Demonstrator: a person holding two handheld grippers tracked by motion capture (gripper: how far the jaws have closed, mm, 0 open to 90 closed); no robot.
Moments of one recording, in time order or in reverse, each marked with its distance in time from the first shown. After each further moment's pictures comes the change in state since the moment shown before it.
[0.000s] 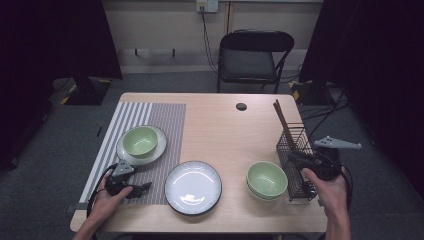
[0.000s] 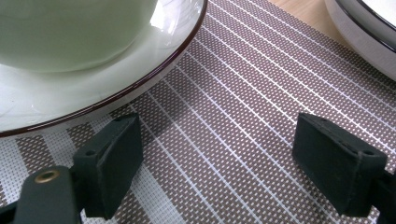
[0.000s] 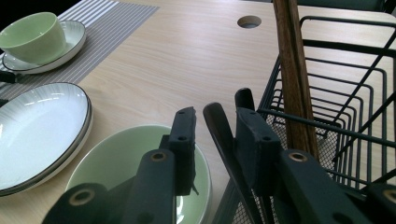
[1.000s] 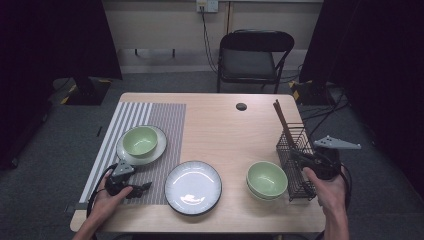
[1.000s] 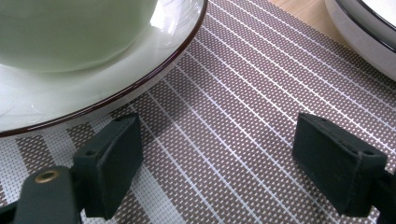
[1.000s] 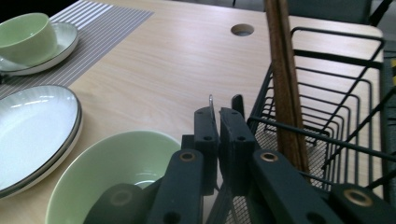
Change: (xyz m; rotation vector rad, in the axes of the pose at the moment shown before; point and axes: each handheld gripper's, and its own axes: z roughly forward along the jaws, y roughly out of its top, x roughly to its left) left arm 0.000 0.000 0.000 0.000 0.000 -0.001; right arm 0.000 0.000 0.001 -0.027 -0.029 -0.029
